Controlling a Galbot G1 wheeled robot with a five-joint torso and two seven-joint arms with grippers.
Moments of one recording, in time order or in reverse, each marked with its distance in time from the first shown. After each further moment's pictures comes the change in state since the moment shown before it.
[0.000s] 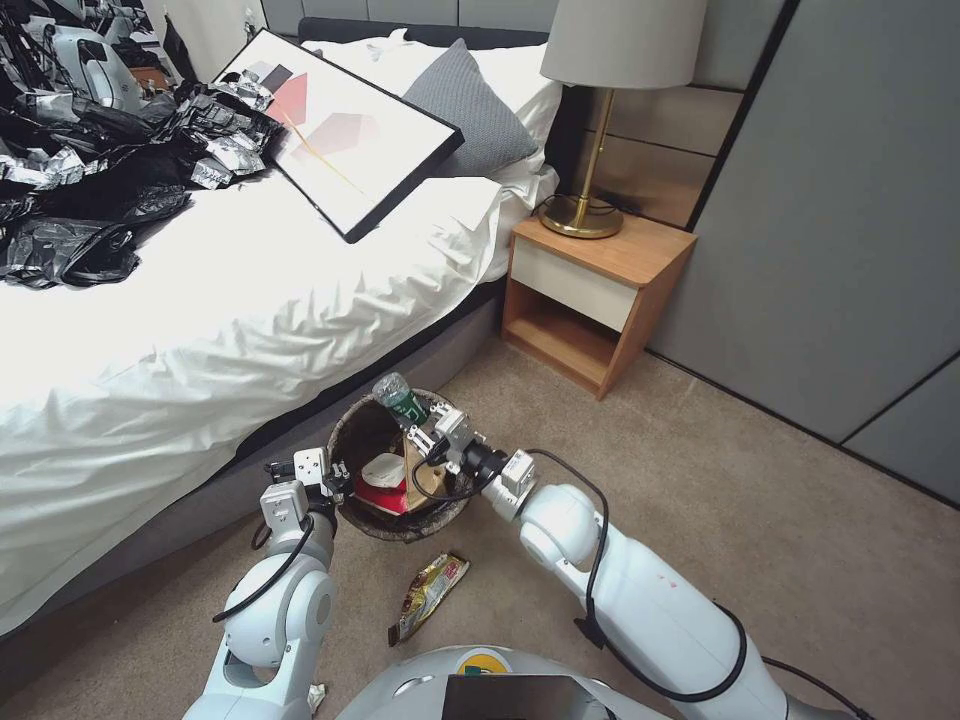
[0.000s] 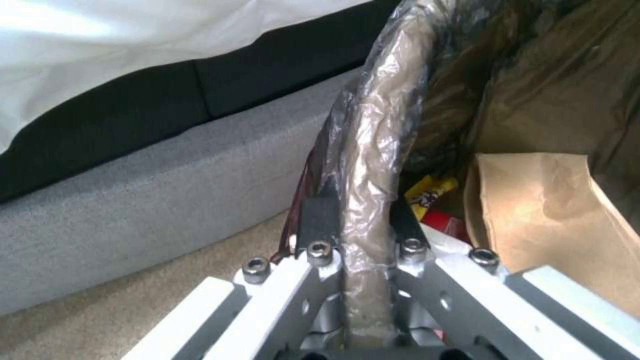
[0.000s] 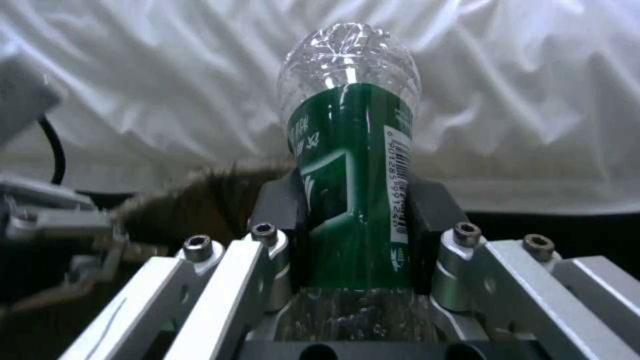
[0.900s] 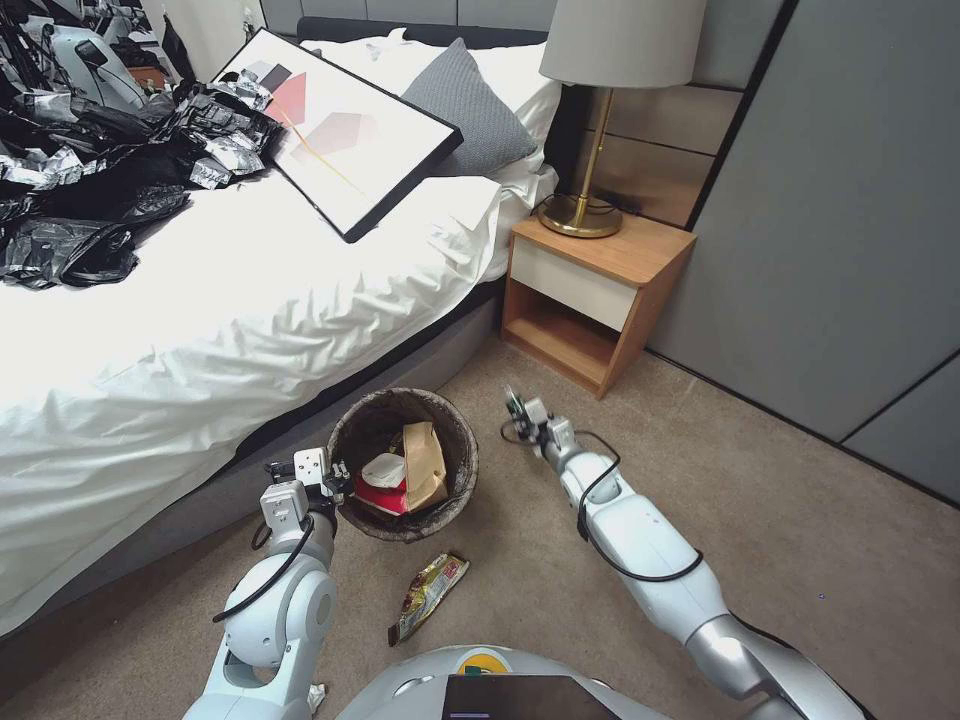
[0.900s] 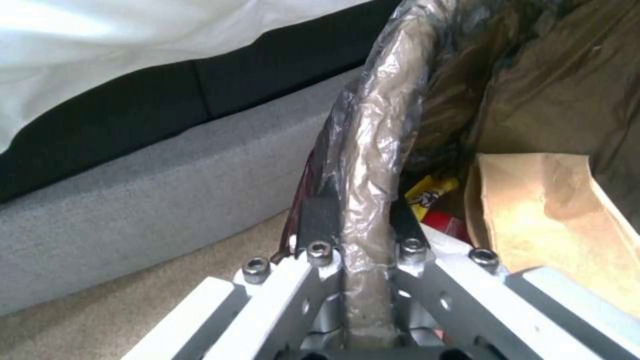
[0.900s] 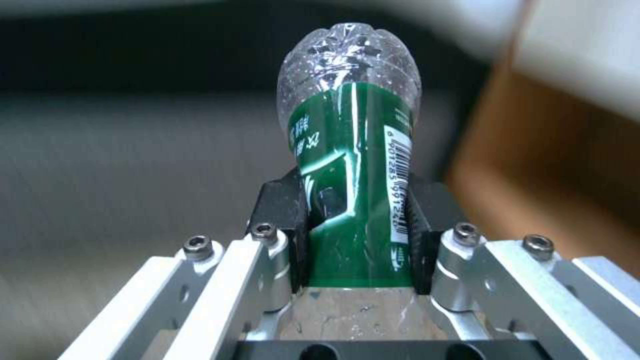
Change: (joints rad) left arm 0.000 0.000 0.000 0.000 0.000 0.000 0.000; right arm 0.132 0.090 0.277 -0.400 -0.004 -0.029 0.048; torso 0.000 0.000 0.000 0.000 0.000
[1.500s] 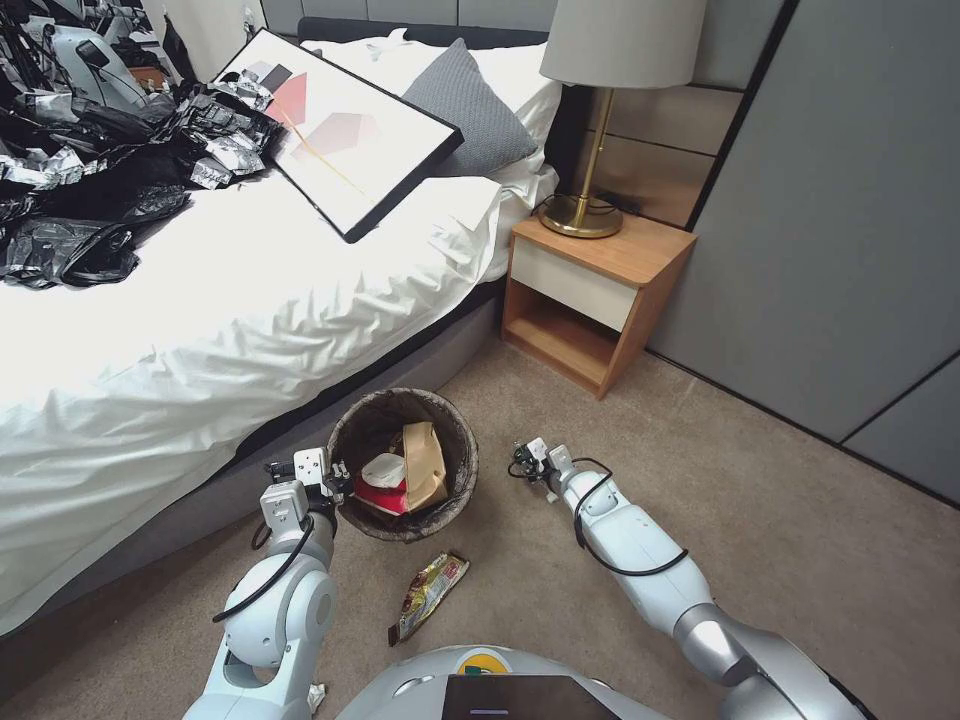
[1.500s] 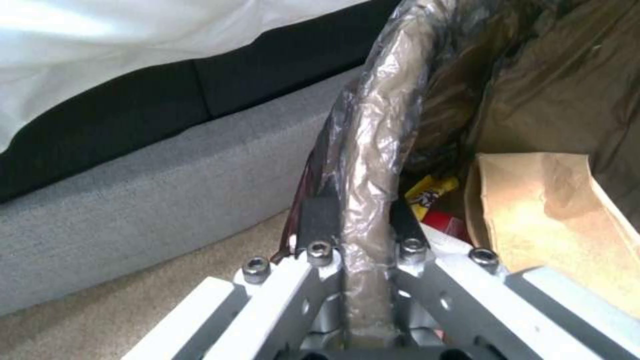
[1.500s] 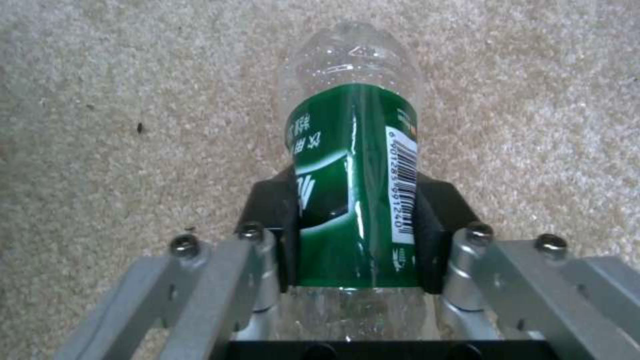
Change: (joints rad) left arm 0.000 0.000 0.000 0.000 0.000 0.000 0.000; right arm 0.082 0.051 -0.032 -0.514 -0.122 -0.213 -0.106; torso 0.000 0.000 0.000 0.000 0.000
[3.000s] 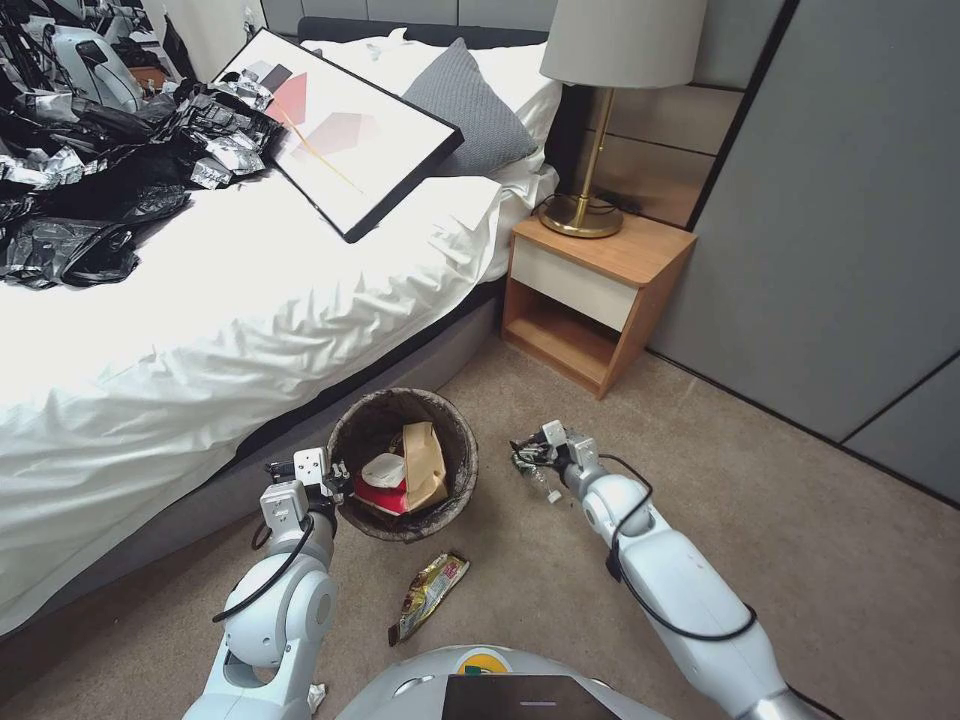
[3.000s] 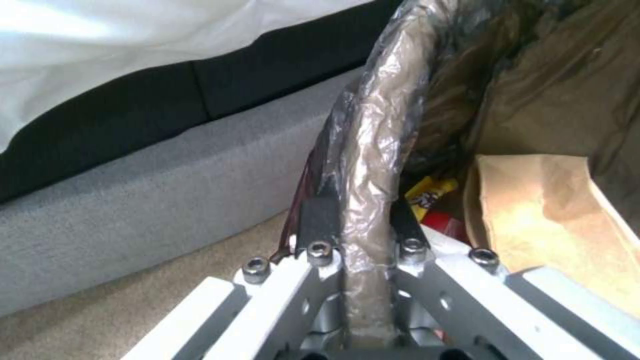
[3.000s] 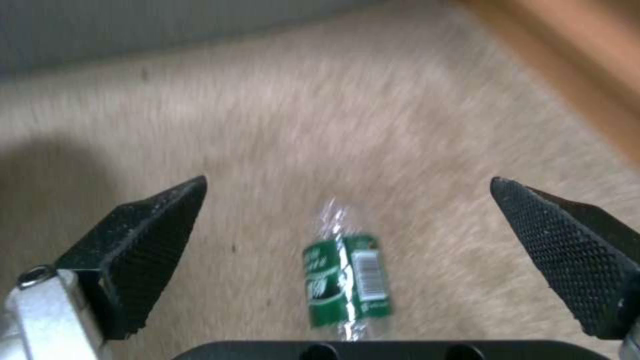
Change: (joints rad) left arm 0.000 0.000 0.000 0.000 0.000 0.000 0.000; right arm -0.195 -0.091 0.085 0.465 0.135 -0.116 0.066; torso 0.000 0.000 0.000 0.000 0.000
